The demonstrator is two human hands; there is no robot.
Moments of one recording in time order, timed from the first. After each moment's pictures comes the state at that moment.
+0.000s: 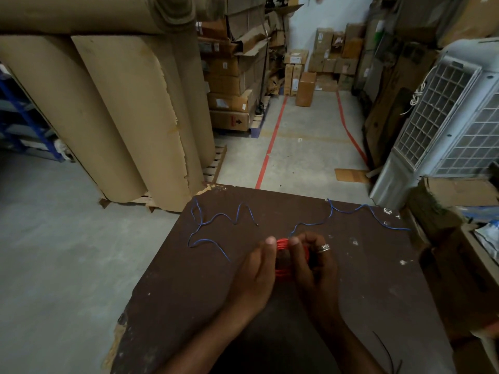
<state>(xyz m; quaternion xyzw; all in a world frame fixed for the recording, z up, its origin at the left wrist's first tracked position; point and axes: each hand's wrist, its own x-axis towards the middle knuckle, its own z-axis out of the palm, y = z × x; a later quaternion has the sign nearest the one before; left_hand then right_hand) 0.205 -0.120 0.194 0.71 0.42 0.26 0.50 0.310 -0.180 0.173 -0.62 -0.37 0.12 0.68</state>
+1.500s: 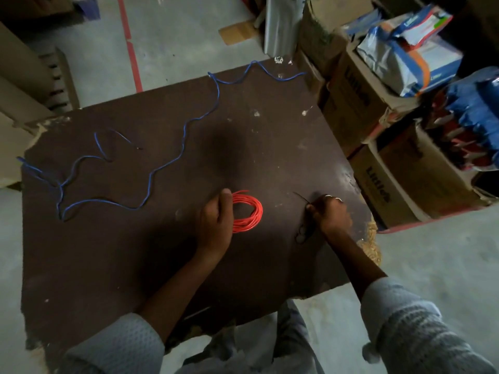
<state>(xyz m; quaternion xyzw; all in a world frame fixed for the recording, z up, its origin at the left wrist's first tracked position) 0.300 -0.153 0.019 0.79 0.35 0.18 0.46 0.447 -0.368 -0.061 -0.97 -0.02 0.19 0.17</state>
